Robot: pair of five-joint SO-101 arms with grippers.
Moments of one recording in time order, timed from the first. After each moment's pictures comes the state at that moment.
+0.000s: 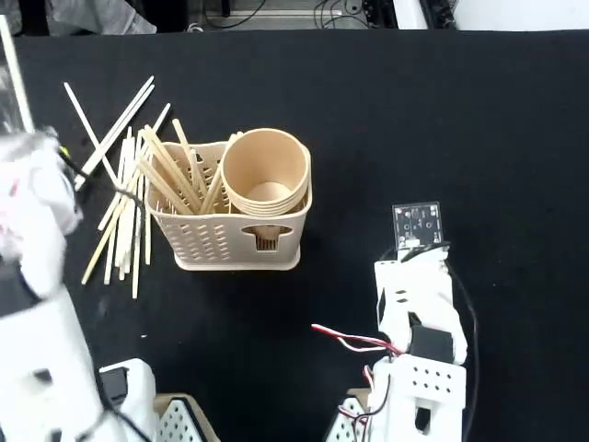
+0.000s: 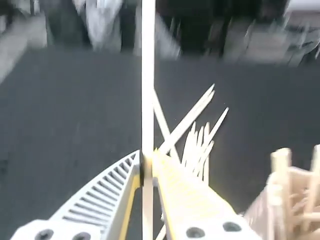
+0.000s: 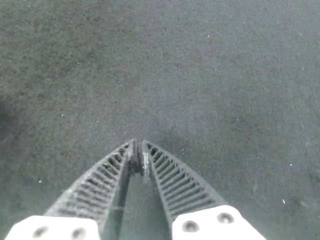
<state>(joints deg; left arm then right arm) -22.9 -51.1 19.4 65.6 -7.8 11.6 -80.8 95.2 37.0 18.3</state>
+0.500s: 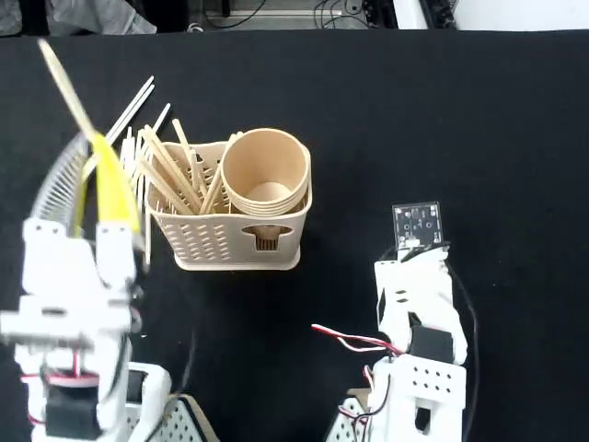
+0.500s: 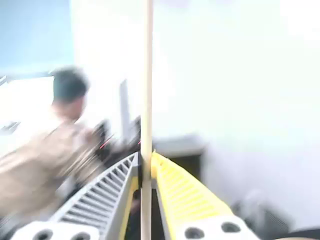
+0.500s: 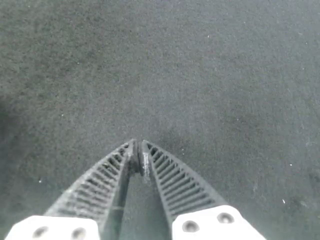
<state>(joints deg) -0.4 -98.8 64.5 20.4 -7.8 11.6 -80.8 95.2 37.0 18.3</state>
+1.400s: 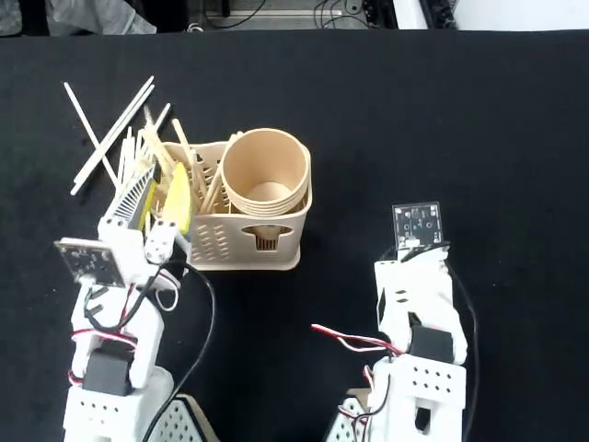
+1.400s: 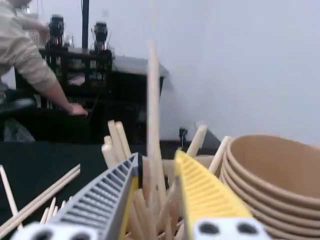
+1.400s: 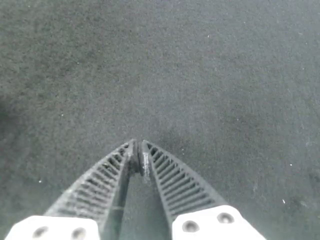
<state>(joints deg) 2.8 -103.7 88.2 19.4 6.6 11.6 -80.8 95.2 37.0 18.3</state>
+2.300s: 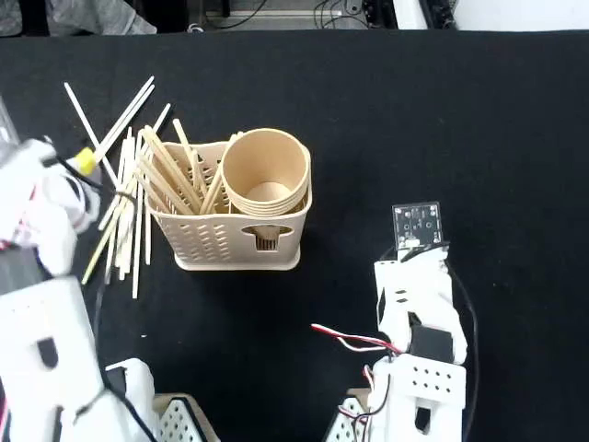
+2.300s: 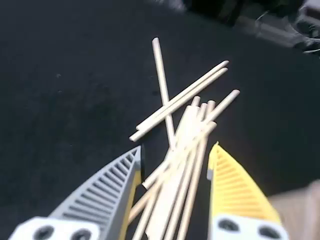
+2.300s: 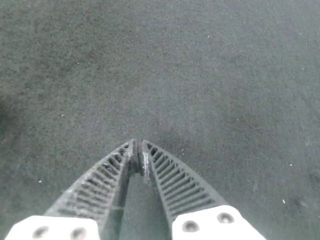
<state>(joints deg) -25.6 -48.0 33.1 58.2 5.2 11.6 -80.8 95.2 37.0 18.3</state>
